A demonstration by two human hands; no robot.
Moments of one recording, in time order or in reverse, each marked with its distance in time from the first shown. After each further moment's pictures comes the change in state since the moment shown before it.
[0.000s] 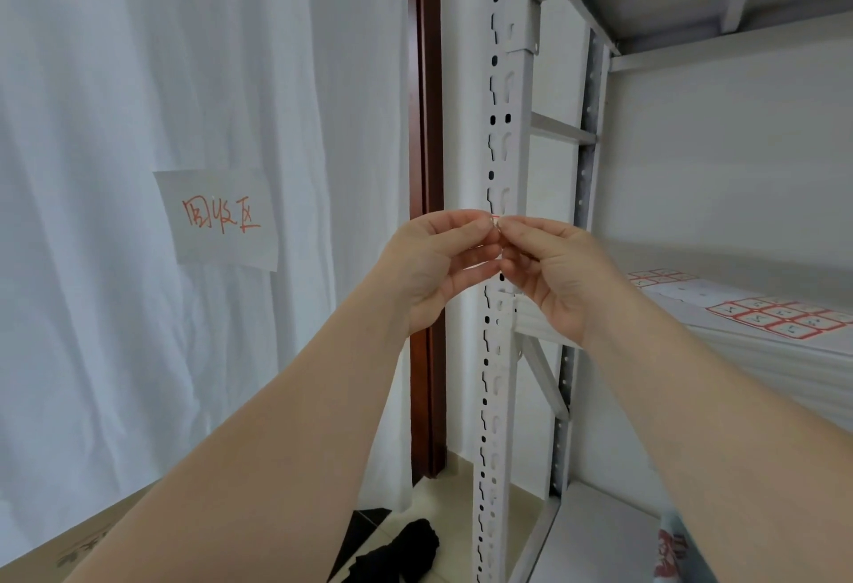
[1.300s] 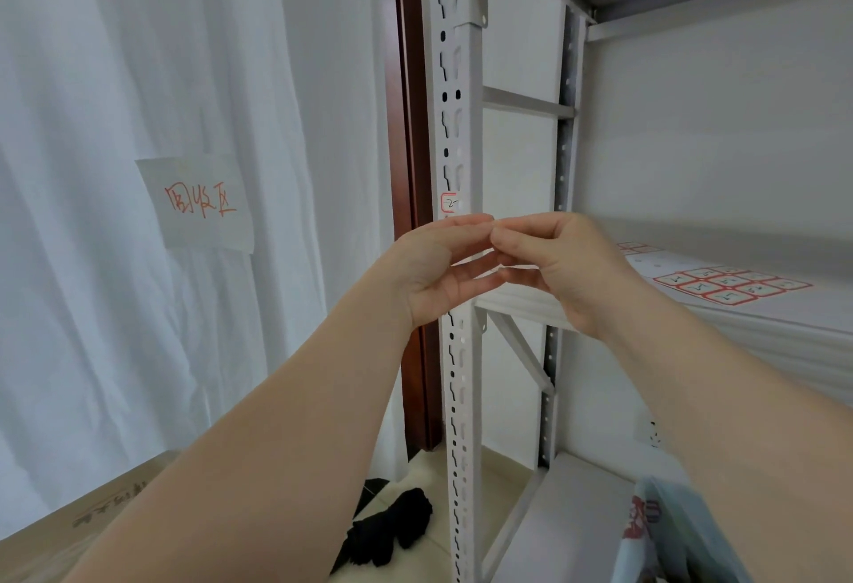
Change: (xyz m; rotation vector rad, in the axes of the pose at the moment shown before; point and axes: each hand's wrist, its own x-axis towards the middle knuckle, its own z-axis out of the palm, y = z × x) left_hand 0.010 -0.038 0.042 -0.101 0.032 -0.225; right_hand -0.023 -0.017 -0.057 -0.355 -0.081 -0.083
